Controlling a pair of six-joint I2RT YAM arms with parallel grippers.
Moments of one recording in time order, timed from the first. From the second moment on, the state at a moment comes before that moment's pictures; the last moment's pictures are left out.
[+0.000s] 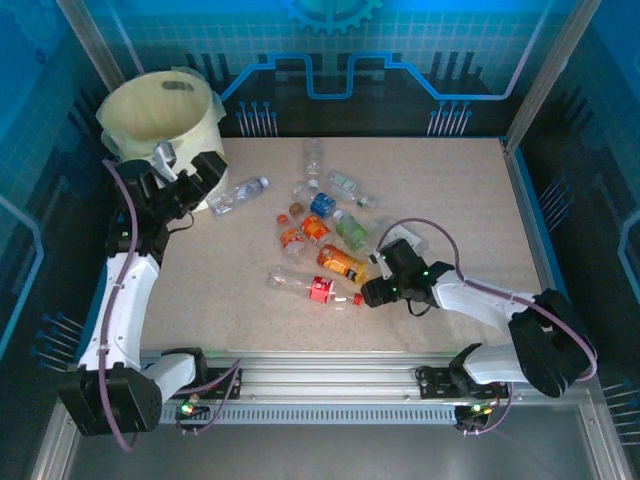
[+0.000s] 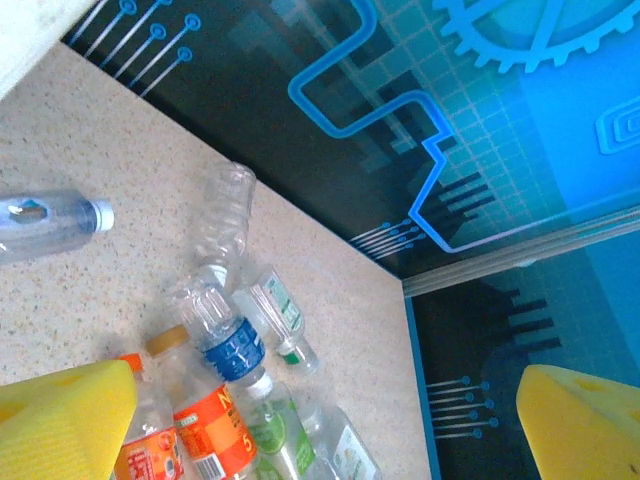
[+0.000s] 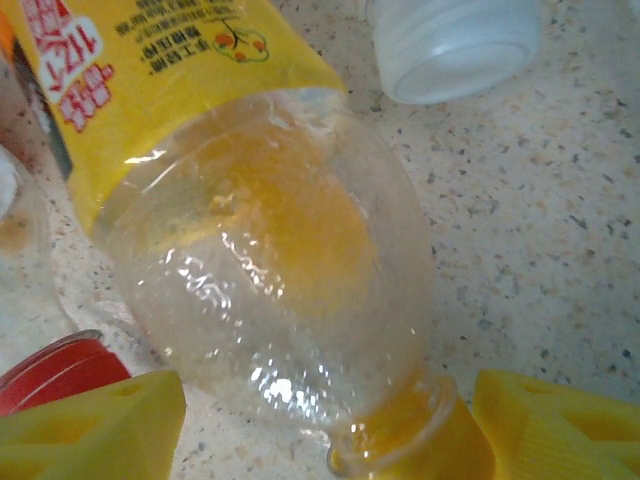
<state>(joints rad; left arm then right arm) 0.14 1.09 1.04 -0.26 0.55 -0.82 0.61 1.33 0.61 -0.38 -0.03 0.22</state>
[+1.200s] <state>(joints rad) -0.09 1.11 0.94 -0.27 0.51 -0.80 0.63 1.24 0.70 -0.38 -0.09 0.19</state>
